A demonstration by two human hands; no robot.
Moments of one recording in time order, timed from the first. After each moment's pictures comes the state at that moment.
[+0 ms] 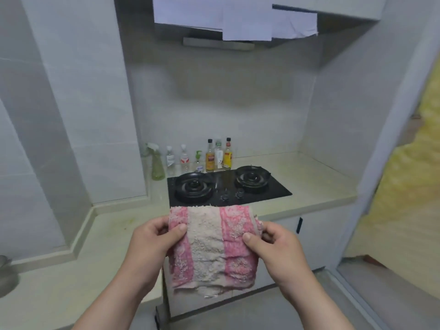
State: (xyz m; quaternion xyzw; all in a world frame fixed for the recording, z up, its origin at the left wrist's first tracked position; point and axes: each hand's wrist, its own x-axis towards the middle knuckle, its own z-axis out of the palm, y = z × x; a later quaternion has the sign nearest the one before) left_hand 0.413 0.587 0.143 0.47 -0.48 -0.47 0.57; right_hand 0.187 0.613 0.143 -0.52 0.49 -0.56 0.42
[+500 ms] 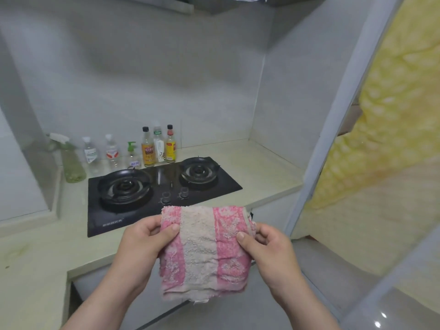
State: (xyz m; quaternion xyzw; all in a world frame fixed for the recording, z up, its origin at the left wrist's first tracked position) left_hand 0.269 0.437 0.112 0.43 -0.50 -0.56 0.49; right_hand 0.056 0.507 0.114 -0.42 0.58 -0.59 0.37
